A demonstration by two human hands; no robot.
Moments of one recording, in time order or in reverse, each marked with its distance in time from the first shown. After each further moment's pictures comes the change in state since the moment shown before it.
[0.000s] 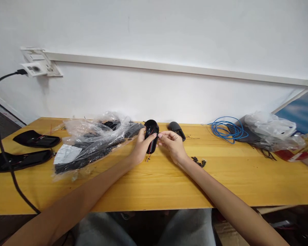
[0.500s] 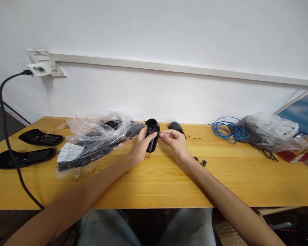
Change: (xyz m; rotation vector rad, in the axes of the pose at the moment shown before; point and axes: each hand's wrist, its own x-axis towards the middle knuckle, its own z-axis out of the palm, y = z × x) left_hand 0.001 0.005 0.001 -0.055 0.005 -0.033; right_hand -0.002 -0.014 -0.002 -0.100 -0.002 -0.059
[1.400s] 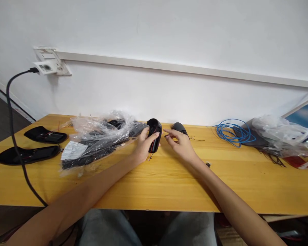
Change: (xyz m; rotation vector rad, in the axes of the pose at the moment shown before) left_hand -0.003 0.004 -0.002 -0.023 -0.004 -0.010; right_hand 0.012 -0.001 -0.025 -0.696 -0.132 -0.335
